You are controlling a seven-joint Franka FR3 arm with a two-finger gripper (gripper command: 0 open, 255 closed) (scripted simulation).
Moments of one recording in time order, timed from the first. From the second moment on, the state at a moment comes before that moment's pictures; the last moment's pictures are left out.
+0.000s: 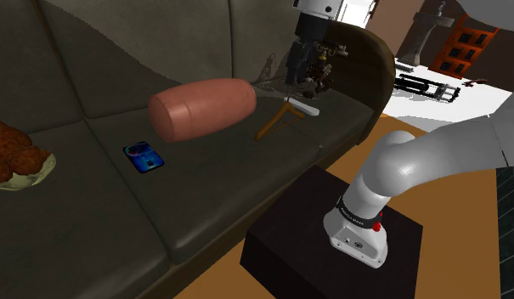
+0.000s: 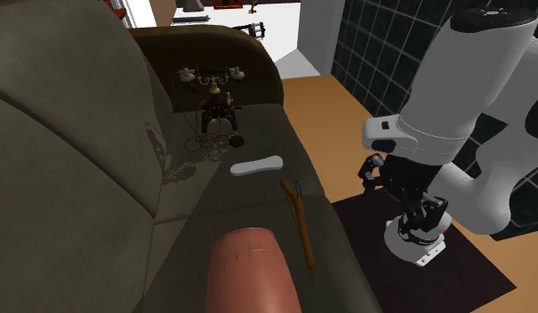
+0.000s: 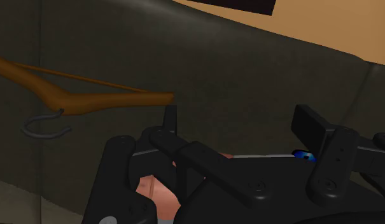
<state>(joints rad) -0.01 -0.74 0.05 -2.30 0.11 1.58 -0.13</state>
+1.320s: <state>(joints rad) -0.14 -0.39 -0.22 -2.27 -0.04 1.86 -0.41</state>
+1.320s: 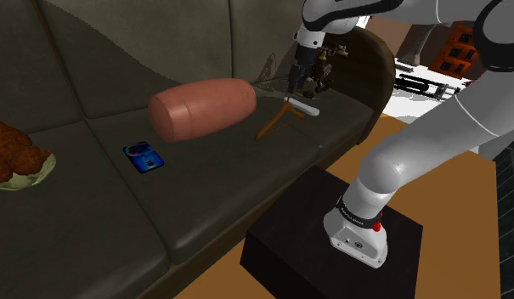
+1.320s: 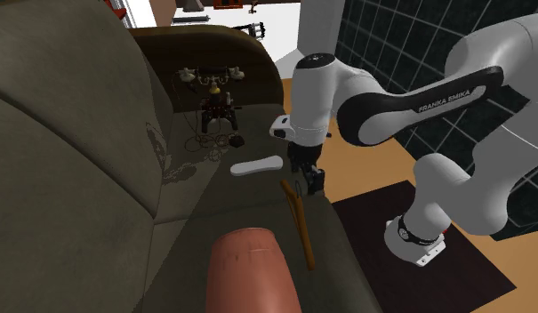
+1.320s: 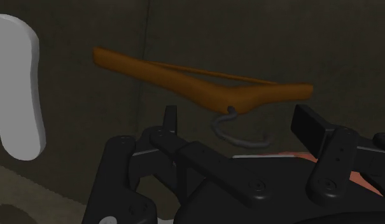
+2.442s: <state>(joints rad) -0.26 0.16 -0.41 -1.94 0.06 2.02 -0.70</state>
